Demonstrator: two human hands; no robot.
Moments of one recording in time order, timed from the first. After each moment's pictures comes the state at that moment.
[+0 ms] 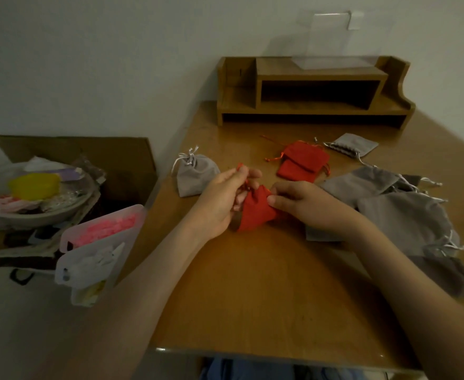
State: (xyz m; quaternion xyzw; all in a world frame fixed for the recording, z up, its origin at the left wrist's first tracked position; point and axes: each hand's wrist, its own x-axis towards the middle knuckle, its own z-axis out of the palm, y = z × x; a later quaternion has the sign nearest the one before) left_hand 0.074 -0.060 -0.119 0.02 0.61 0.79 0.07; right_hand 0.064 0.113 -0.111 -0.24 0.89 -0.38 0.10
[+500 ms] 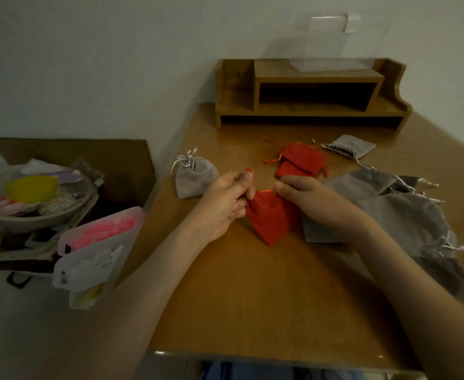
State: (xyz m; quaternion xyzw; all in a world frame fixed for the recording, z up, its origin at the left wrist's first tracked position) left_hand 0.073 -0.058 -0.121 0.02 0.60 0.79 0.09; right_hand 0.061 0.115 -0.109 -0.18 0.87 -0.46 0.08
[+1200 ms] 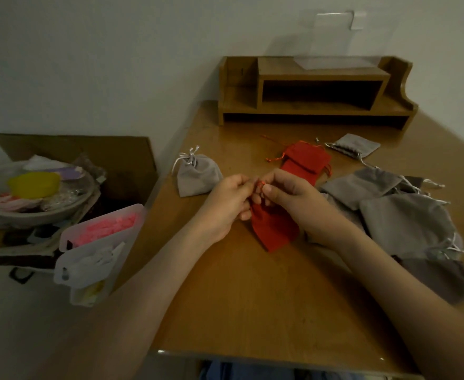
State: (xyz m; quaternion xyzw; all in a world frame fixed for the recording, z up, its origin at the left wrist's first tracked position) left_hand 0.070 -0.052 -0.128 0.00 0.66 0.75 0.08; right_hand 0.069 0.094 -0.122 -0.24 0.76 -0.60 0.06
